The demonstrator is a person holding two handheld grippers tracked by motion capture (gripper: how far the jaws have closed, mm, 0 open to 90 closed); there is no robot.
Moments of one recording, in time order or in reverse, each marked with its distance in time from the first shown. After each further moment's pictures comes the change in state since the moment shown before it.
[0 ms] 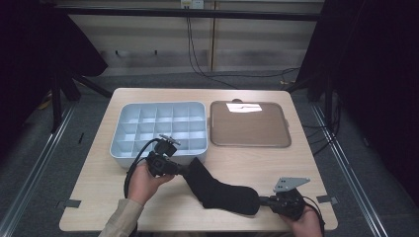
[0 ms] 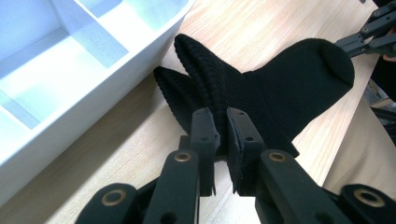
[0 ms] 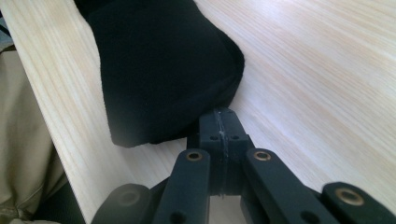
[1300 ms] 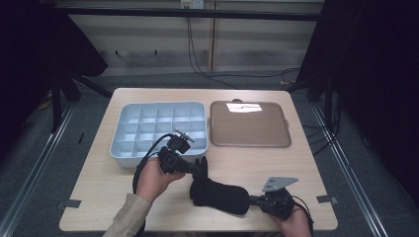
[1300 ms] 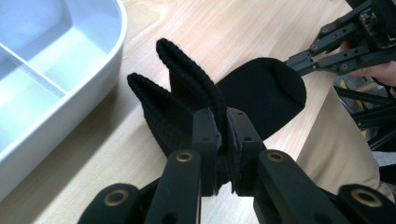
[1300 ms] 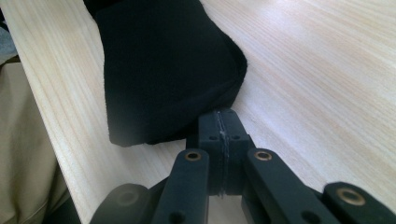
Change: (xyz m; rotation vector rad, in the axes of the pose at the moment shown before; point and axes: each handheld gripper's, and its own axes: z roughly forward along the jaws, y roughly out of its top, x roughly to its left) left arm -0.034 0.029 0.000 0.066 -0.035 0.057; right arm 0.015 0.015 0.018 -0.013 0.007 -0.013
